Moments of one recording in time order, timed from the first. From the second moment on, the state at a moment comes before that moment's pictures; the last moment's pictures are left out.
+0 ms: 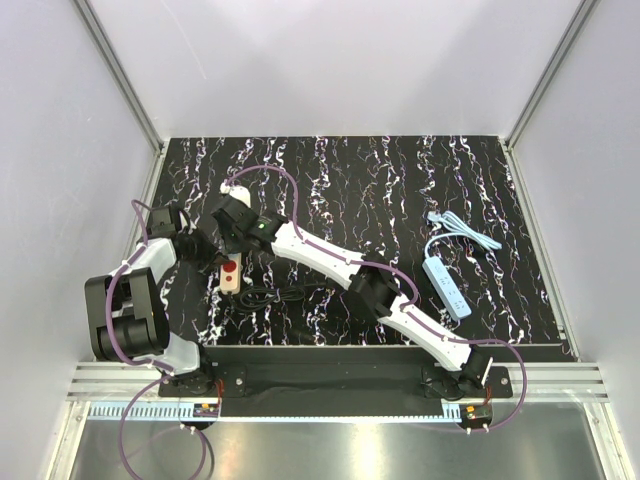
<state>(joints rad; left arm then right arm) 0.21 1.49 0.78 -0.40 0.42 -0.55 1.06 2.72 2.72 -0.75 0.18 0.68</state>
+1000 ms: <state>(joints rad) 0.21 1.48 0.77 -0.39 0.42 -0.55 1.07 2.72 2.72 -0.77 0.22 0.70</state>
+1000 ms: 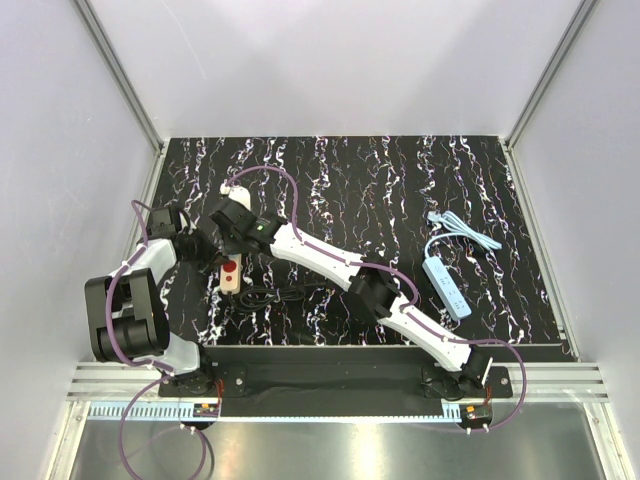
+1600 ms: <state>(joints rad) 0.19 1.46 0.77 -0.39 0.40 -0.53 1.05 2.57 2.53 -0.70 0.09 0.71</state>
